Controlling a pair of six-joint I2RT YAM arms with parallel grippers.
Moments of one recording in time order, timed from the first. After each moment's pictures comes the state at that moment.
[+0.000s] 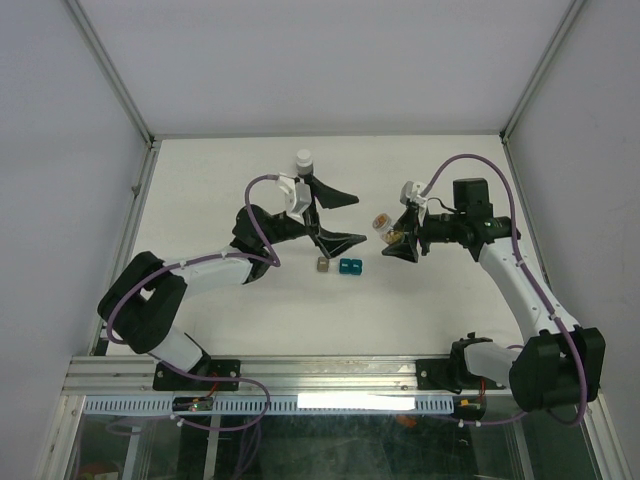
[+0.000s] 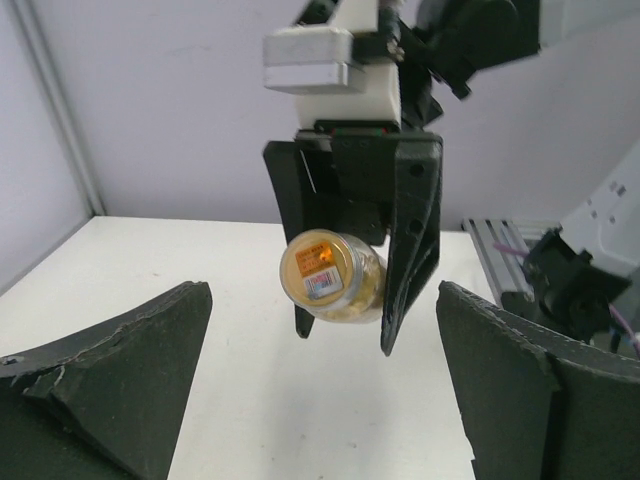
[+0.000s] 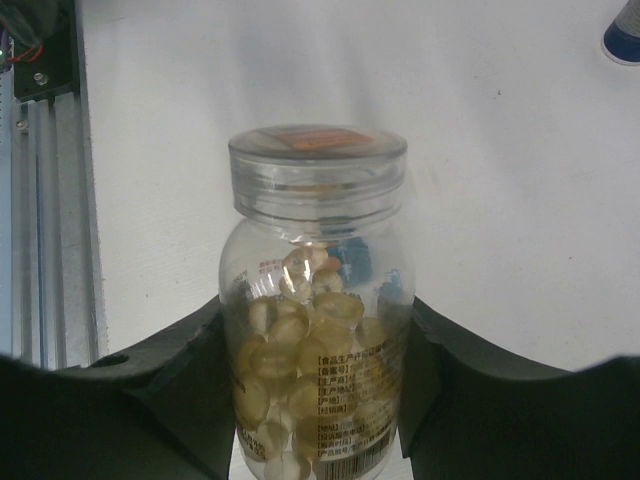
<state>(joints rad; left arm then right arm) -0.69 1.56 0.77 1.23 0.74 -0.27 0.16 1.17 0.94 -0.62 -1.06 -0.72</state>
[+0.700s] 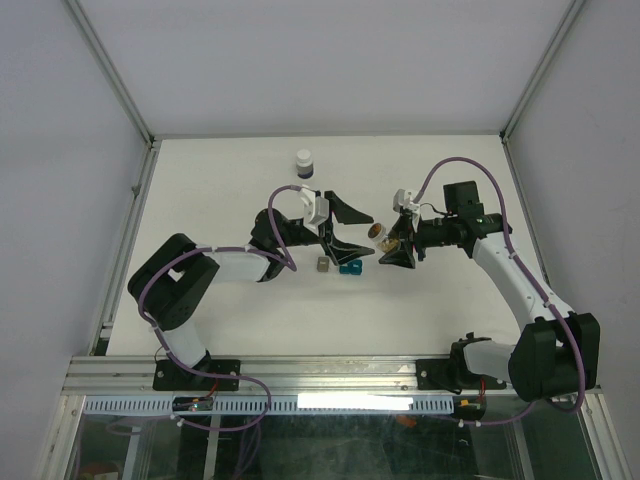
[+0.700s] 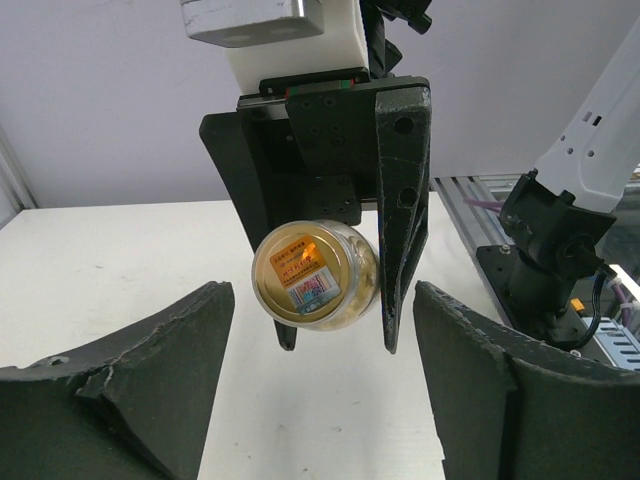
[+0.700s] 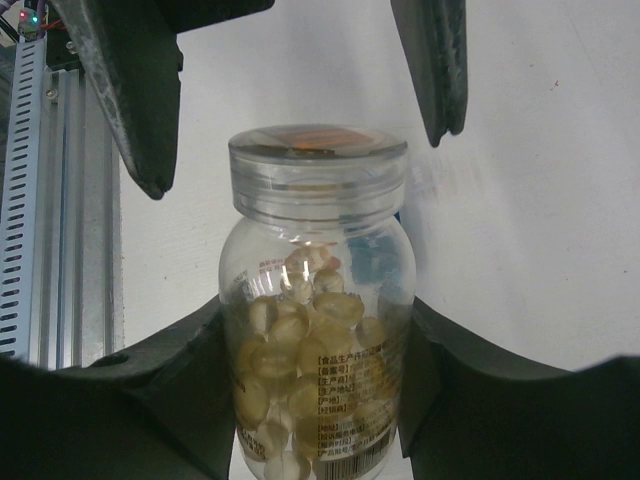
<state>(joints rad) -0.73 1.74 0.81 1.34 0.84 -0.25 0.20 1.23 0.93 -0.69 -1.08 -0.81</state>
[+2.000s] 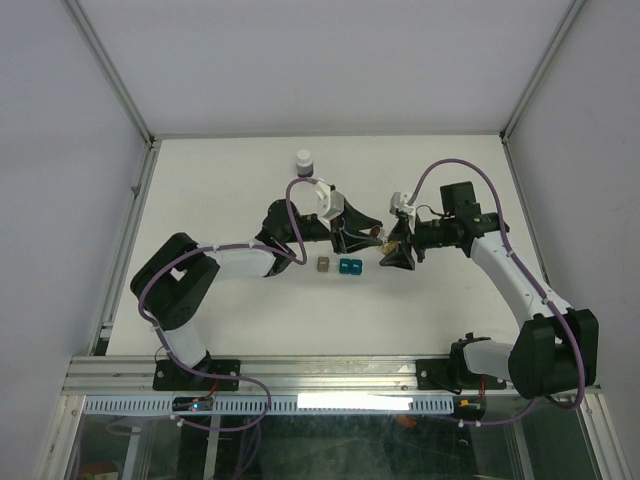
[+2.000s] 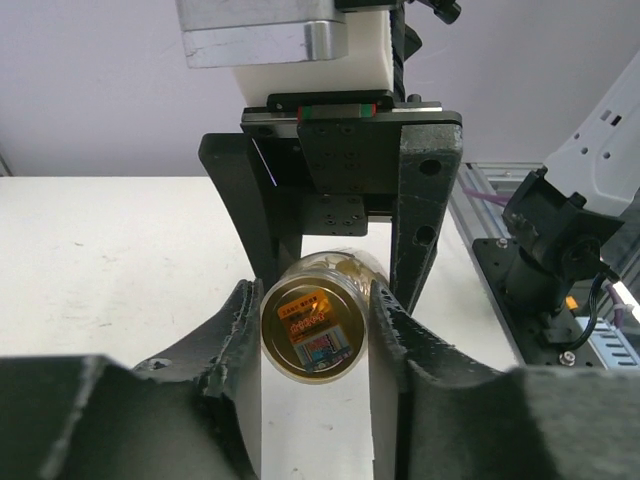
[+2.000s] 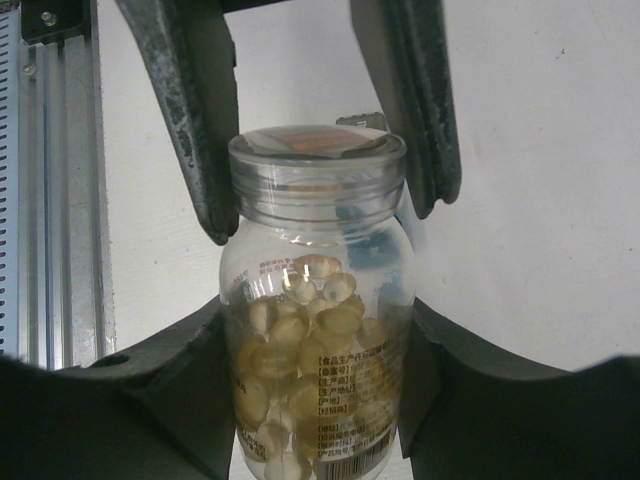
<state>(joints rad) -0.75 1.75 0.90 1.14 0.82 -0.21 0.21 1.24 0.93 -0.71 -1.02 -0.83</state>
